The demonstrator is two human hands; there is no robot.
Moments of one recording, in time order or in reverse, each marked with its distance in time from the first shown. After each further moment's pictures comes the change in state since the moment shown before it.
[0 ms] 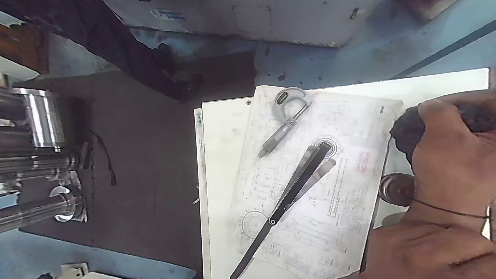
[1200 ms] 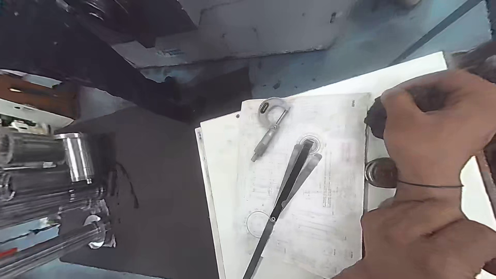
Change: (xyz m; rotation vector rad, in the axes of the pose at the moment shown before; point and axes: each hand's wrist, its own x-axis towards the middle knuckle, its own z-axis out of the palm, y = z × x) left_hand -0.010 -0.002 0.000 0.060 -0.068 0.032; right_hand -0.004 -0.022 -0.008 -0.122 -0.052 0.131
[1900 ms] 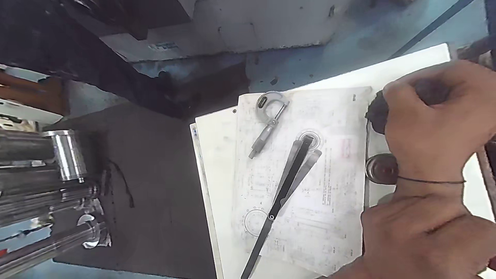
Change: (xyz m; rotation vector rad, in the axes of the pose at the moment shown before) left_hand 0.000 -0.002 -0.001 0.001 0.001 0.011; right_hand -0.001 -0.001 0.002 -0.048 0.020 -0.028
